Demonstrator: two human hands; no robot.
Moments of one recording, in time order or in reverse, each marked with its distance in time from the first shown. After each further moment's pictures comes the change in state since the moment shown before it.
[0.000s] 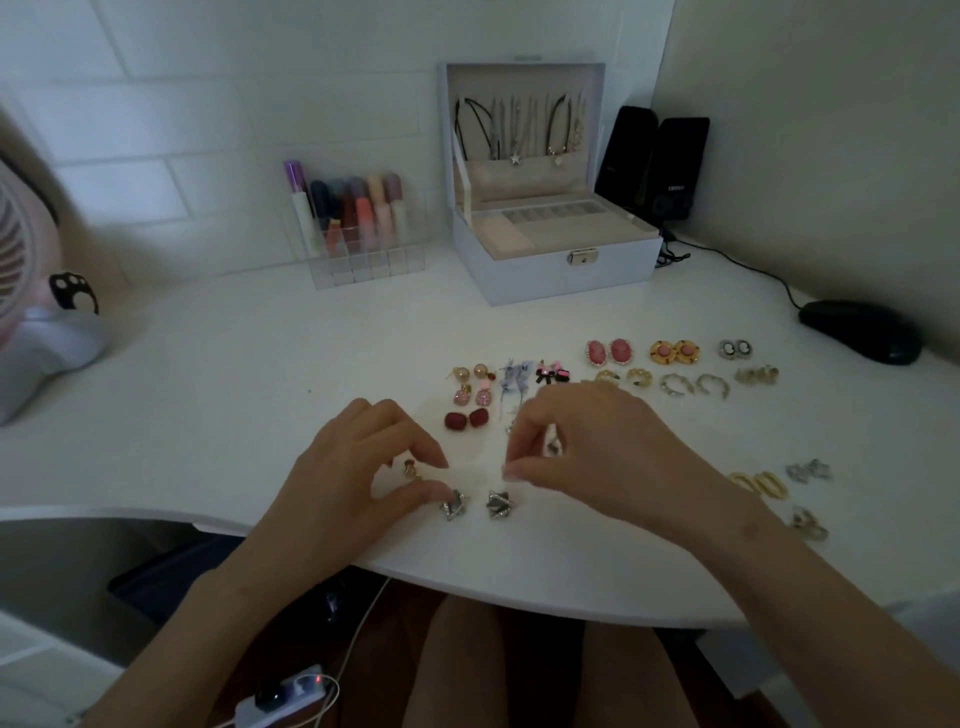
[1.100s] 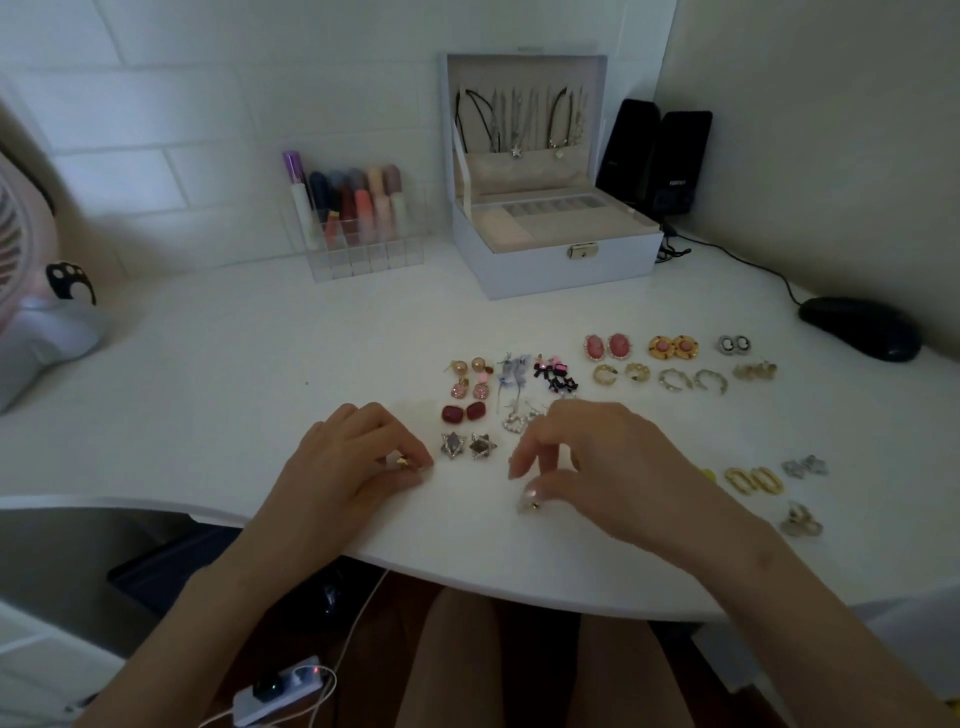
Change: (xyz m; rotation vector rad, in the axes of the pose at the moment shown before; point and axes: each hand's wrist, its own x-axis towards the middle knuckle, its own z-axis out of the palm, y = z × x) left_hand -0.004 -0.020 0.011 0.019 -0.020 -0.022; right_hand -0.012 0.005 0.008 0.043 -0.052 0.060
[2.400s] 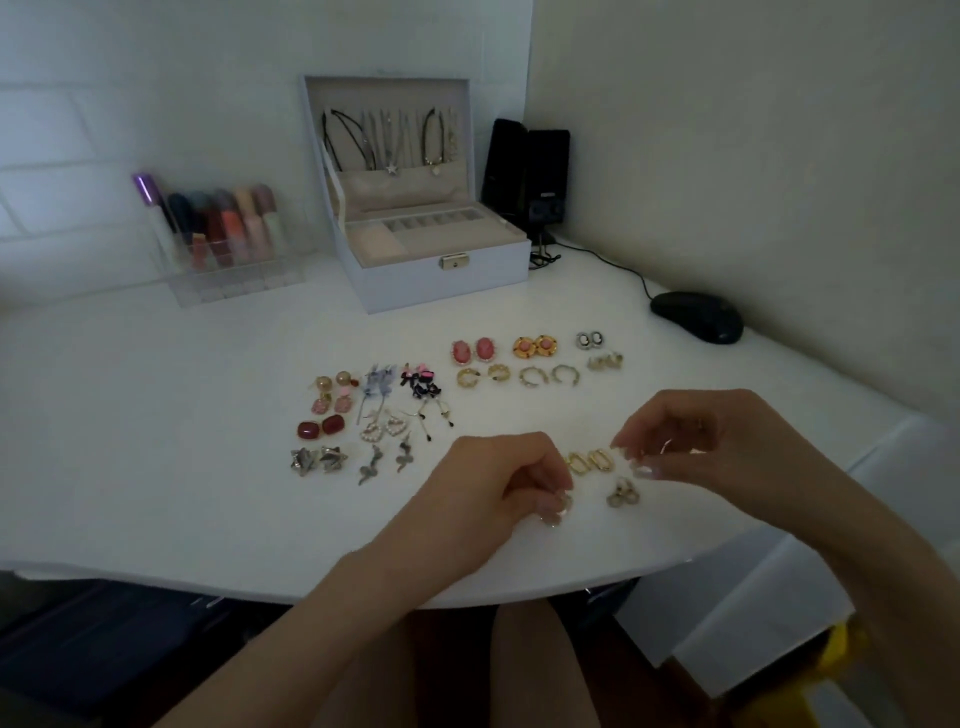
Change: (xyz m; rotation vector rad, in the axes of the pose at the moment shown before) left_hand 0.060 0.176 0.067 -0.636 -0.296 0.044; right_hand -0.102 0.119 -0.074 0.369 0.244 0.185
